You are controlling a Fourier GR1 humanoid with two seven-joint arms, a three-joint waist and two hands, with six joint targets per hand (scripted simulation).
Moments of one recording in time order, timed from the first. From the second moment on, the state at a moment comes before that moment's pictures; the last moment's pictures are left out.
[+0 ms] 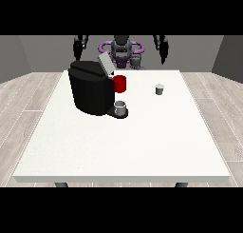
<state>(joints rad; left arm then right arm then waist) 0.01 0.08 -0.01 -1.60 0.03 0.00 -0.02 0.00 -0.10 0.01 -1.57 -0.01 0.02 0.02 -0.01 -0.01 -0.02</state>
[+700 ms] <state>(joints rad) 0.00 0.20 0.00 -1.56 0.05 -0.19 -0.07 0.01 -0.04 -0.06 -1.51 -0.08 0.01 -0.14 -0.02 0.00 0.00</state>
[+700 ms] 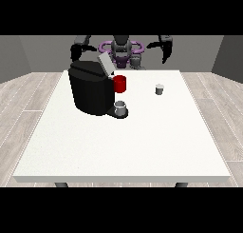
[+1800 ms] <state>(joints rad) -0.32 0.46 0.07 -1.03 -0.35 -0.11 -0.20 -0.13 -0.03 -0.01 -1.50 -0.03 -0.01 -0.17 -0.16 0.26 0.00</state>
